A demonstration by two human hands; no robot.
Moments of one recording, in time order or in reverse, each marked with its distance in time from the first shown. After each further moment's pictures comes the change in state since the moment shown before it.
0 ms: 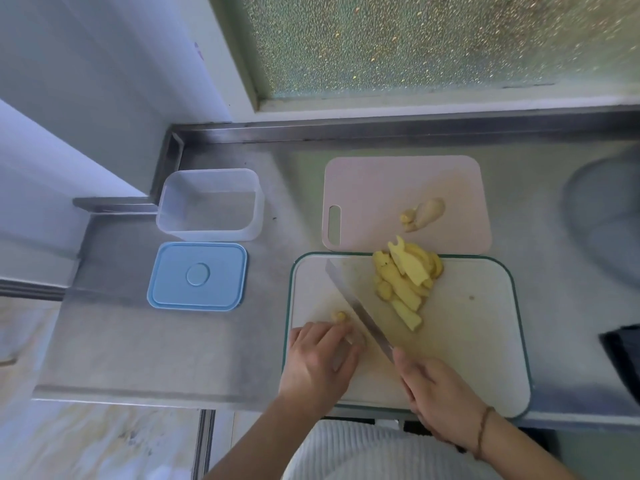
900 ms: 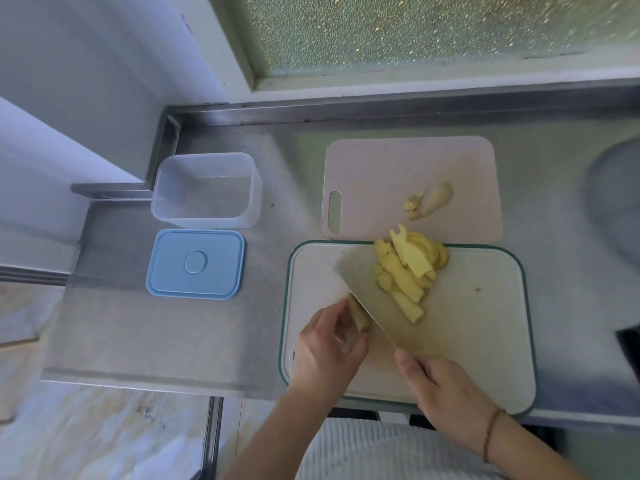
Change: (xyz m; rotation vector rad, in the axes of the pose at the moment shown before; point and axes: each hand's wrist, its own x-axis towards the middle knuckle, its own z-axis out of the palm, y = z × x) left_hand 0.016 0.034 0.000 -0.192 -0.052 -0.351; right_hand 0.005 0.020 -0.008 -0.203 0.032 -0.085
